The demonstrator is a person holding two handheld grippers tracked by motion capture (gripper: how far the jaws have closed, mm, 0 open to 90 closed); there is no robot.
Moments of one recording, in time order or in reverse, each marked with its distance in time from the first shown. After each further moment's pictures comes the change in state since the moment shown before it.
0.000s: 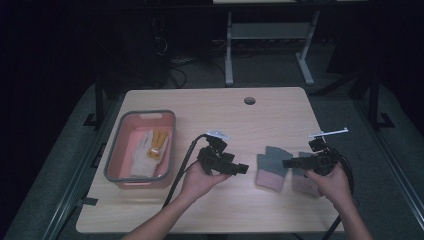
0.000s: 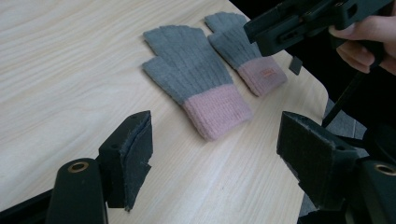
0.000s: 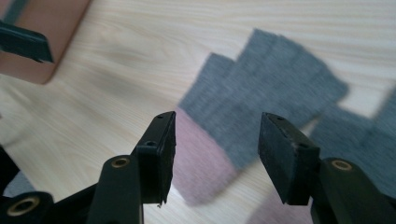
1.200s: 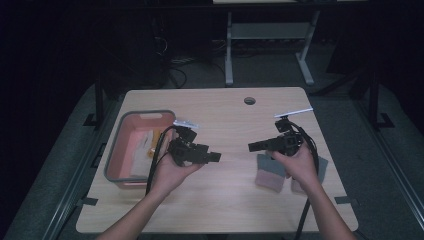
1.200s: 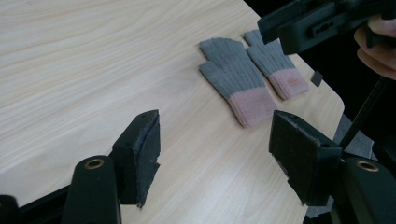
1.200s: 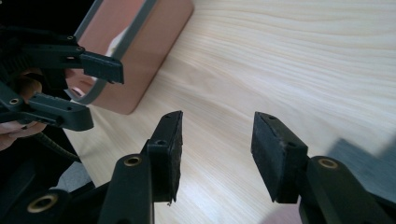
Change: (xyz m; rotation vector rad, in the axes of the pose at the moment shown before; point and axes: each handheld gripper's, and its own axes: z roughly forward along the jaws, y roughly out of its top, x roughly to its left) left arm 0.031 -0.004 -0.068 -0.044 0.083 -0.061; right arm 0.077 0.061 0.027 -0.010 0.178 -0.063
